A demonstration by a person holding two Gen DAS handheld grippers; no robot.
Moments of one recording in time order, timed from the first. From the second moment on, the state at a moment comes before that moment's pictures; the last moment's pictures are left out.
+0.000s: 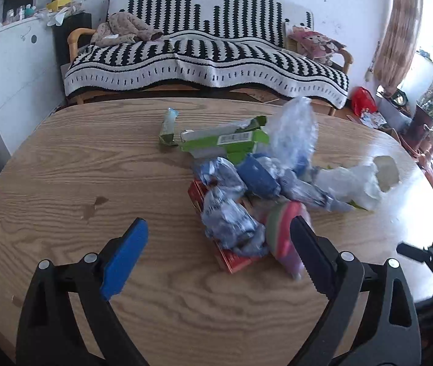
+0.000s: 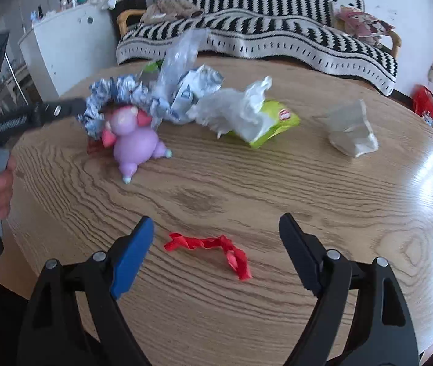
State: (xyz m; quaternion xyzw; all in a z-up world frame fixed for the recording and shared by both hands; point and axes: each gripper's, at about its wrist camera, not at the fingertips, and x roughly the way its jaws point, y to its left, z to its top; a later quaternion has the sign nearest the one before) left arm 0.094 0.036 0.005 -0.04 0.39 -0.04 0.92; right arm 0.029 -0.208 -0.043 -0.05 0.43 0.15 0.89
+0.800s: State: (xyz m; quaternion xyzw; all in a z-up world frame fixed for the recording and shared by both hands) left arm 0.110 0.039 -0.005 -0.05 0.40 -0.02 0.92; right arm 0.029 -0.206 -0.062 -0.06 0.46 0.18 0.87
